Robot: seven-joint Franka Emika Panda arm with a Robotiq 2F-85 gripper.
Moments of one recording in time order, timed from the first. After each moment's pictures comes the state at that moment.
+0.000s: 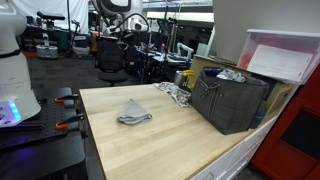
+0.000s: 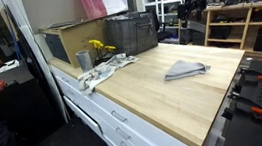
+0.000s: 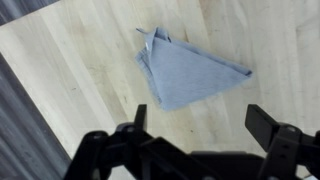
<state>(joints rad) -0.17 -0.28 0.02 -2.56 -0.14 2.34 0.29</state>
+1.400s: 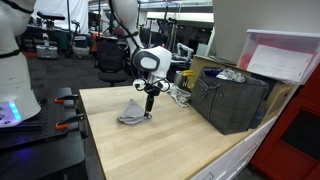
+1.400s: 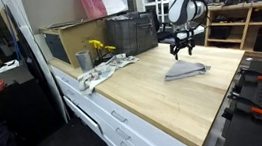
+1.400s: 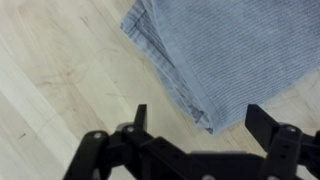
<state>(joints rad) -0.20 0.52 -0.12 -2.14 0.03 2.55 0.26</state>
